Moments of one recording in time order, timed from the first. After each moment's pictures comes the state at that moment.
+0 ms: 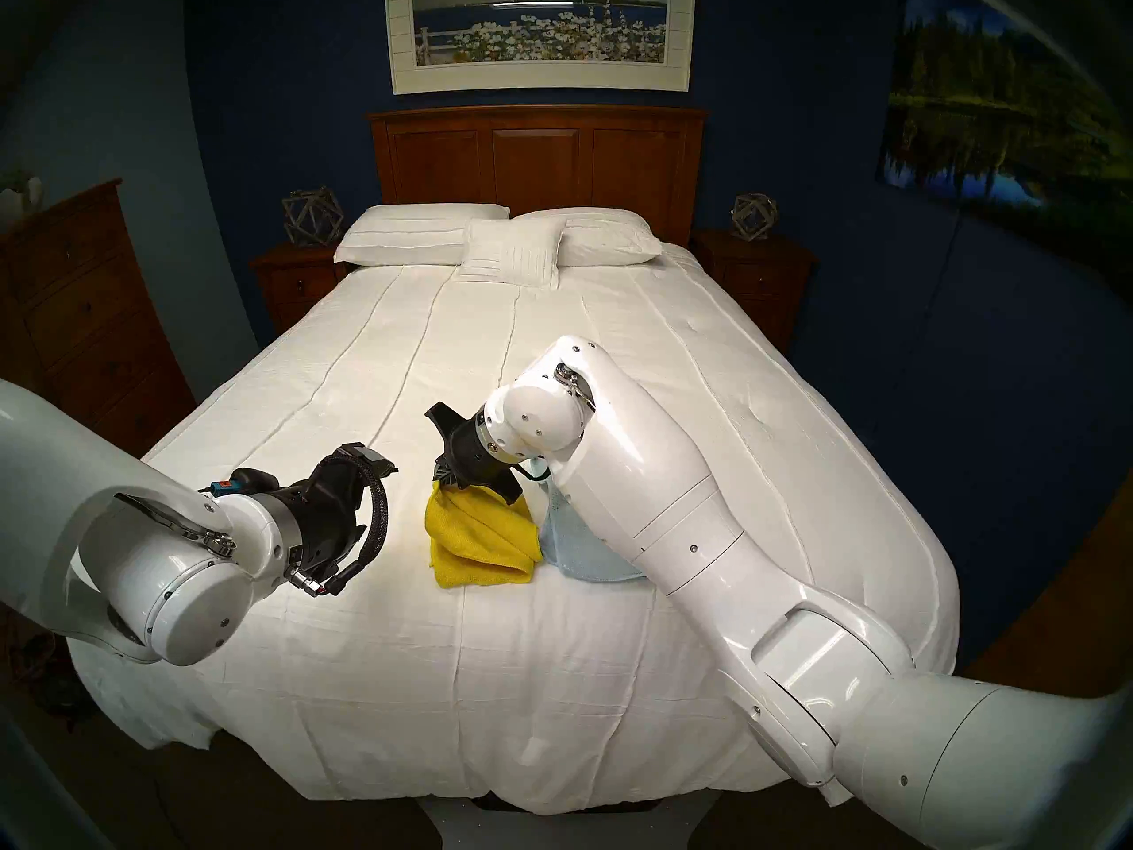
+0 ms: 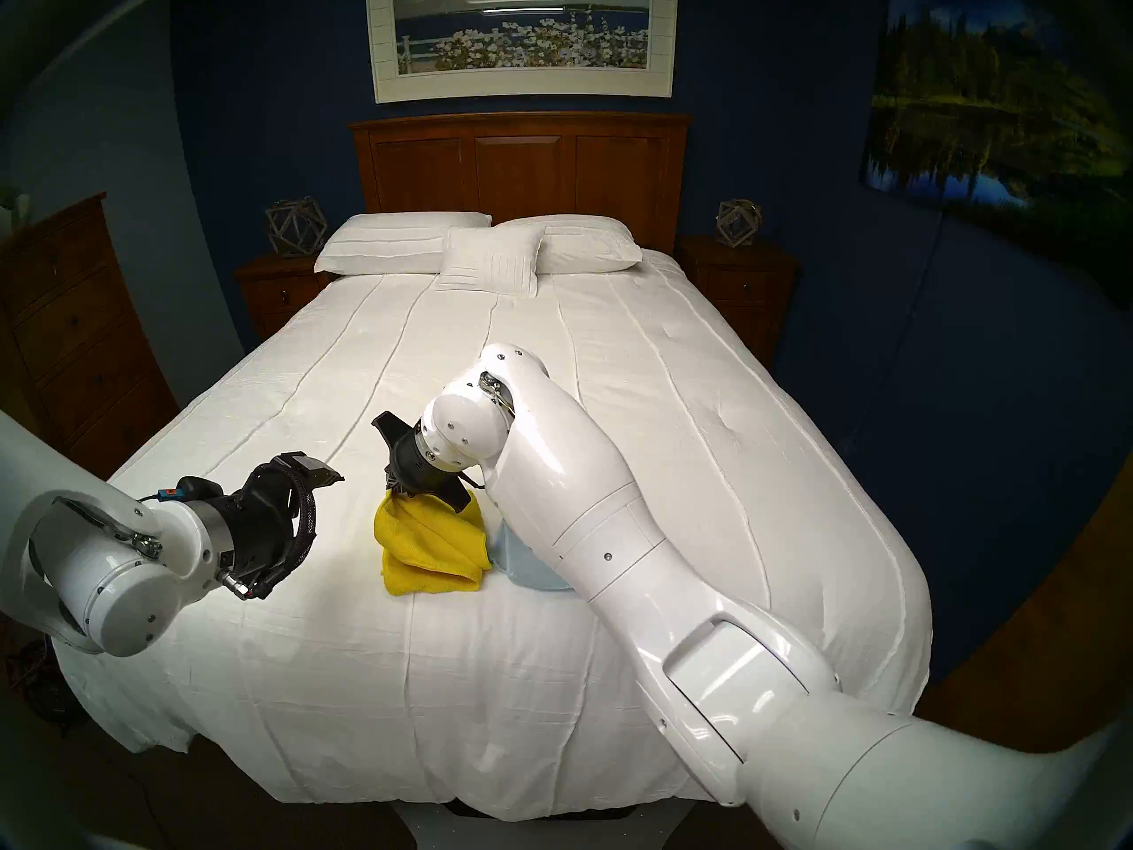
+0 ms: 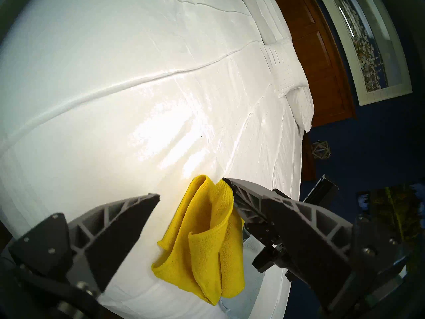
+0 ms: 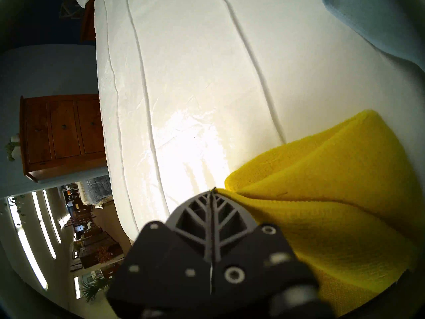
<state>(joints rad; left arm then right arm) -1.09 -0.71 1.76 -2.43 2.88 -0.62 -0.38 -0.82 -1.66 0.91 -1.32 2.10 0.41 -1.22</state>
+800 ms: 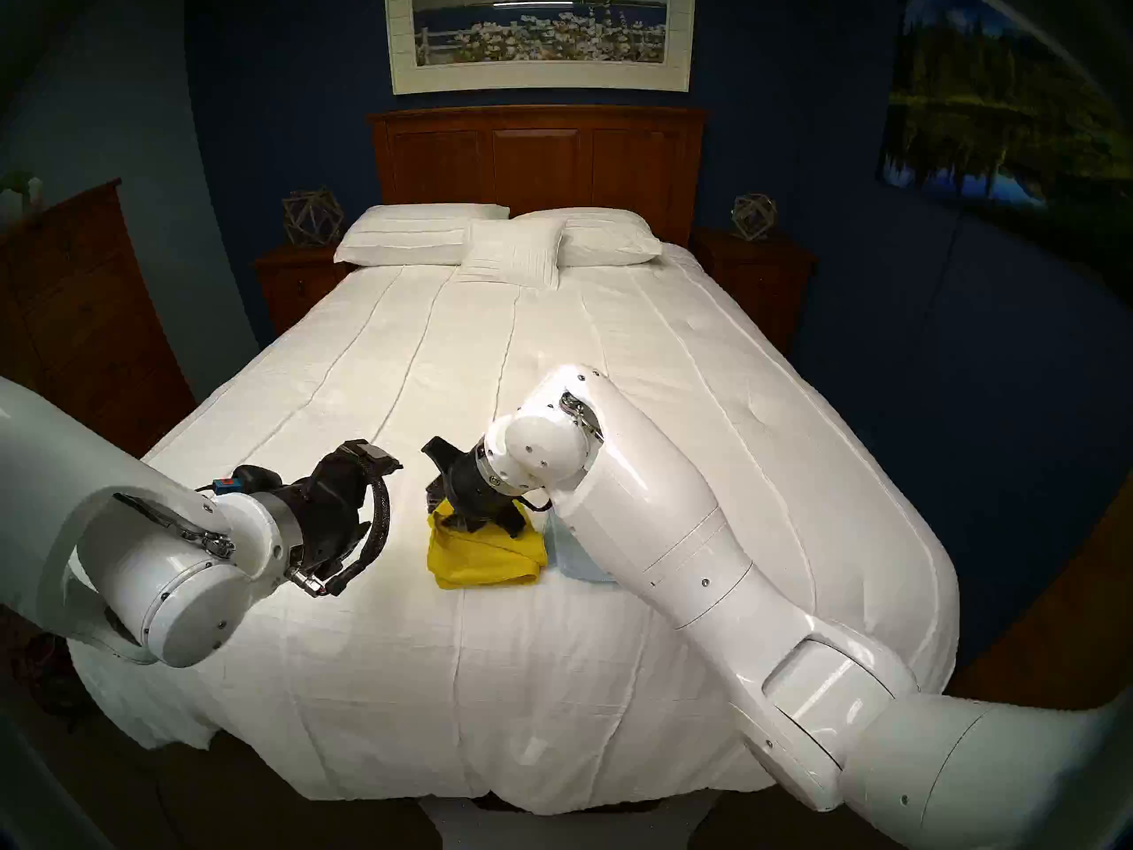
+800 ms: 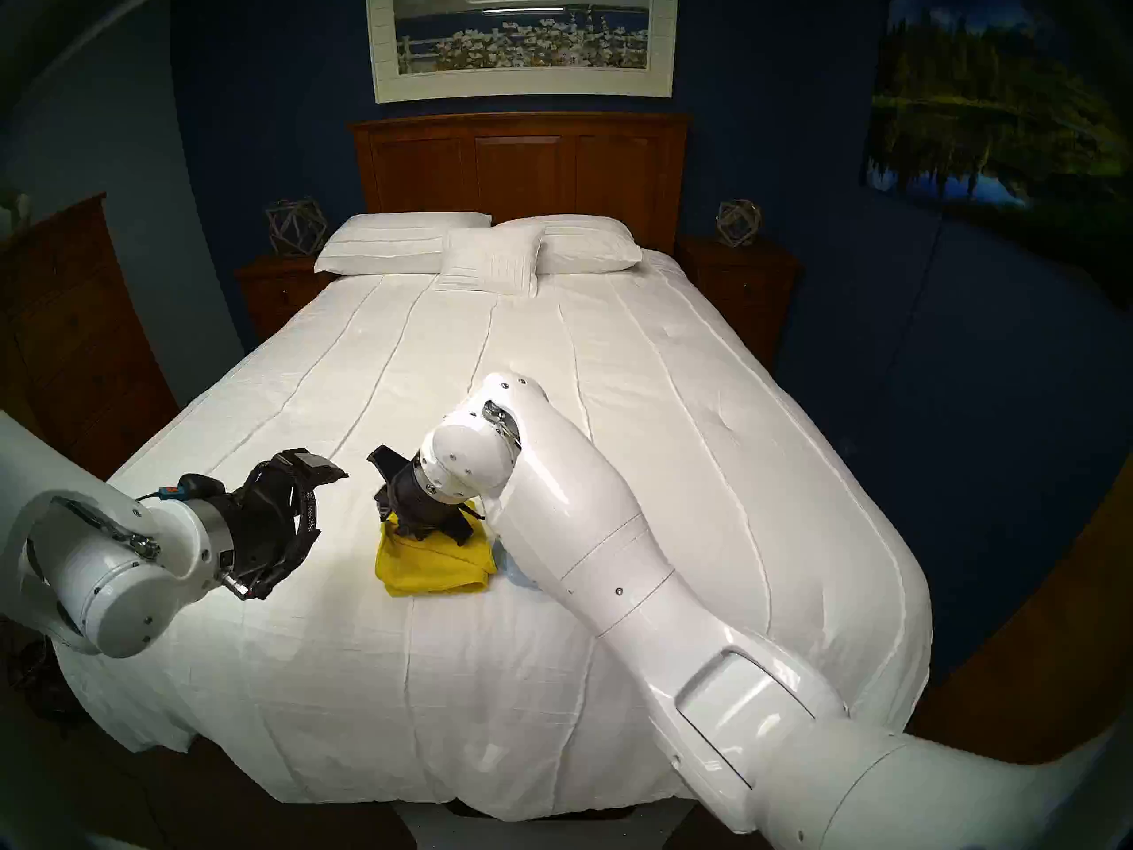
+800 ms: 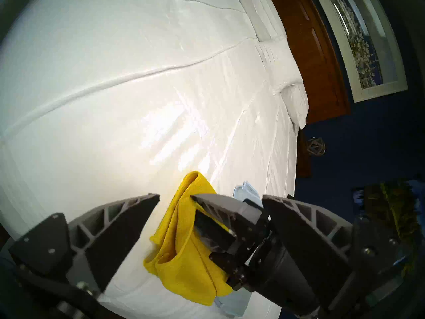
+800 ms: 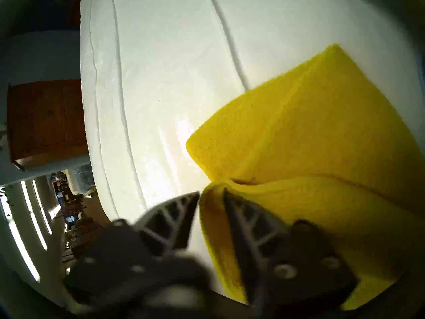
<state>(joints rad) -1.09 -0.72 1.76 -2.44 2.88 -0.61 -0.40 -0.90 -1.63 0.89 -1.40 2.14 0.42 -1.28</state>
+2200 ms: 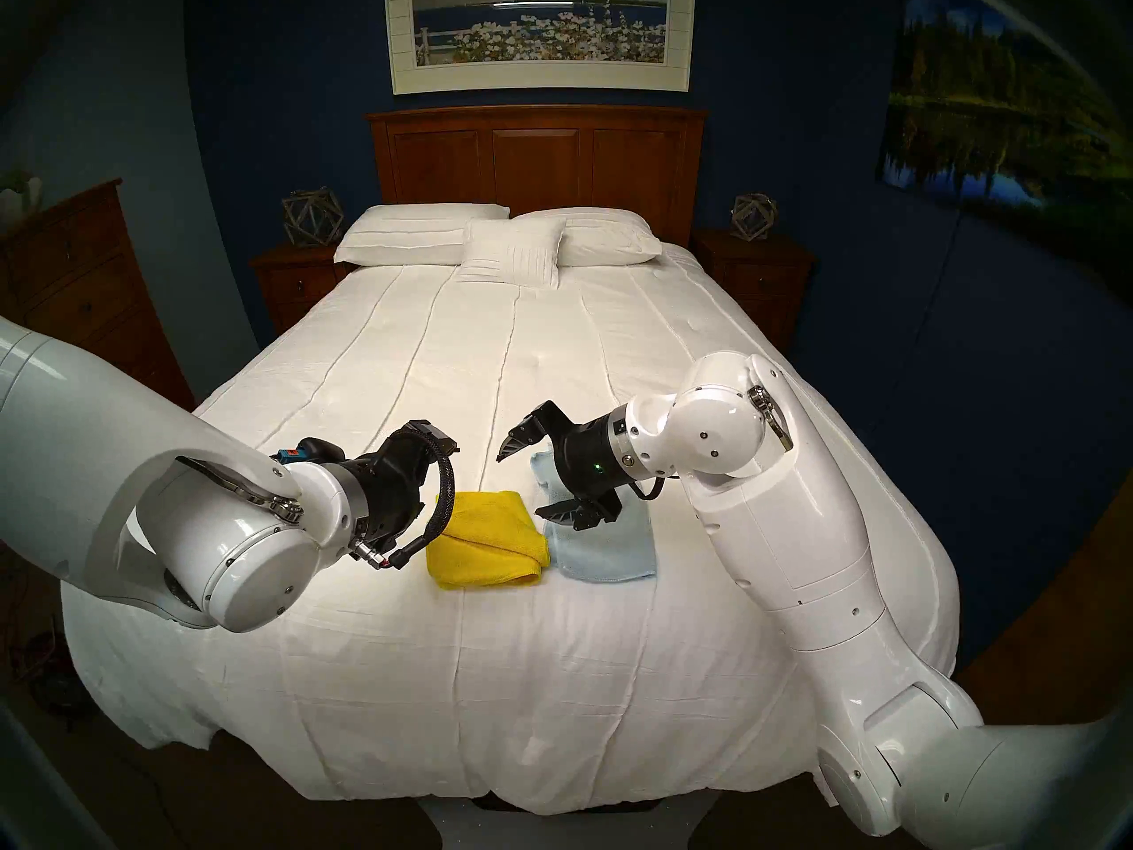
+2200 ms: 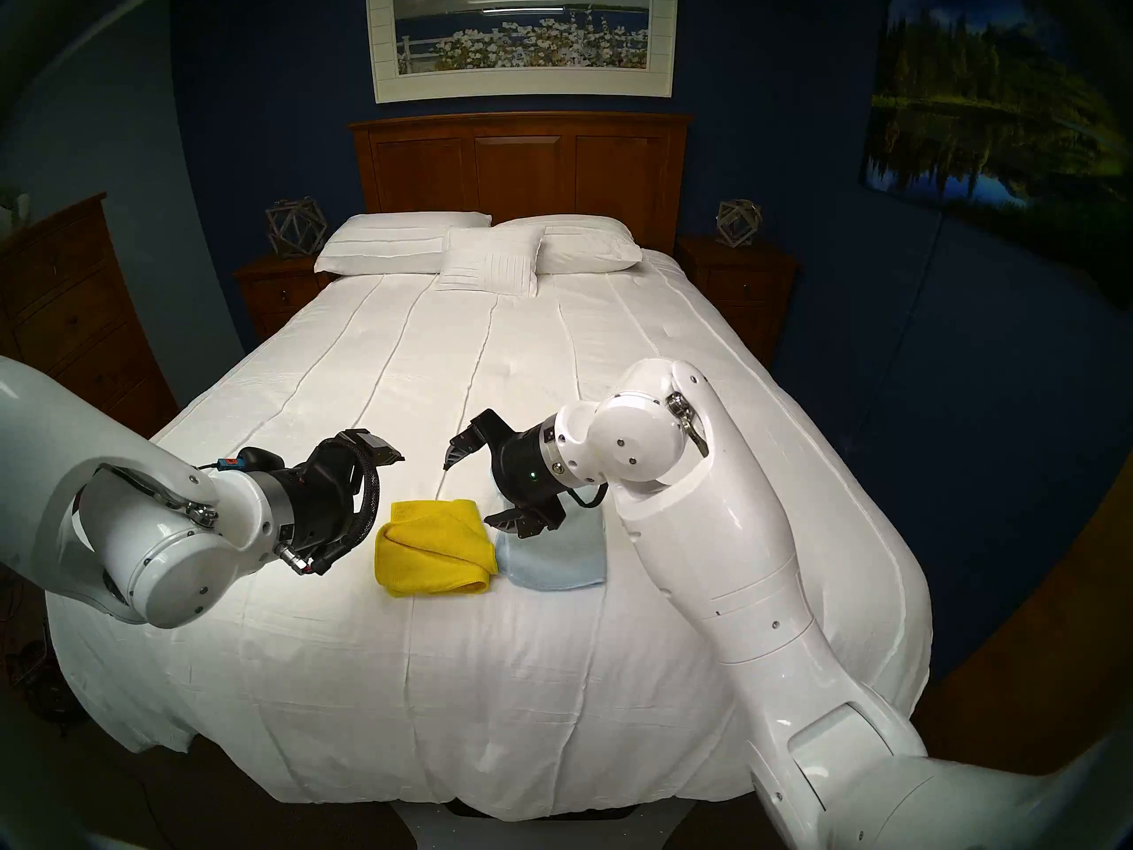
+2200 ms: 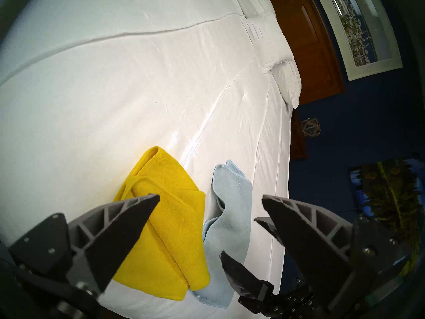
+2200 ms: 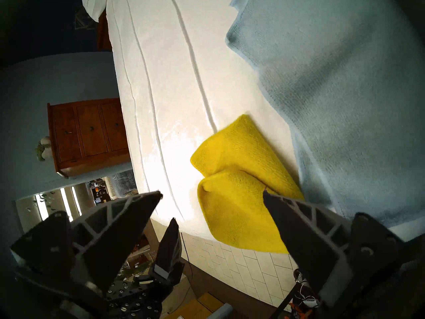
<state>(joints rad) -0.93 -0.78 1.46 -2.38 2.83 -0.64 -0.30 -1.07 -1.39 1.13 -1.76 2.36 0.47 -1.37</state>
